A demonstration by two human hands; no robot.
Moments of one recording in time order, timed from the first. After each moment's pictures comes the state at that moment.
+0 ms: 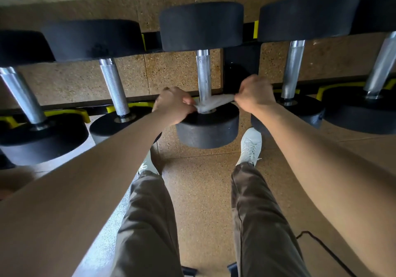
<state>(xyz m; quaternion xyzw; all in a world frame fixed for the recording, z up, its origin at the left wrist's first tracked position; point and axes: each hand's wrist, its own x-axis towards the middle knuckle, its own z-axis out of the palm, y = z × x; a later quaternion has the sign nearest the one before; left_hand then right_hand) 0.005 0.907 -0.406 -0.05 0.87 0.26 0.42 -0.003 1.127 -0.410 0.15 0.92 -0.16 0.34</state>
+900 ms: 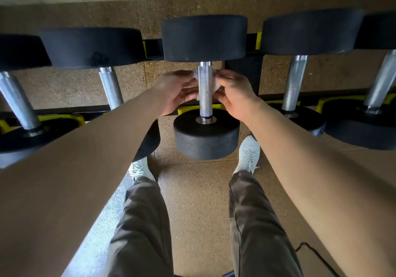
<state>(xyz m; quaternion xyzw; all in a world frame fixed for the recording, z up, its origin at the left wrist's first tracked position) -0.049 0.914 -0.419 -0.39 0.53 0.65 0.37 -0.034 1.075 -0.416 0.38 0.56 -0.68 0.29</state>
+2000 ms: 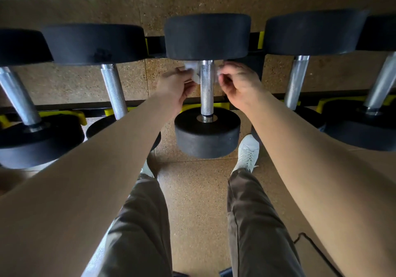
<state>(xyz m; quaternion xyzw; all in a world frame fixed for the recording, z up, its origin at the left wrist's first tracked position) -0.040 0.922 -0.408 -0.46 0.51 0.67 0.27 -0.051 1.081 -0.408 0.50 0.43 -0.72 0.20</state>
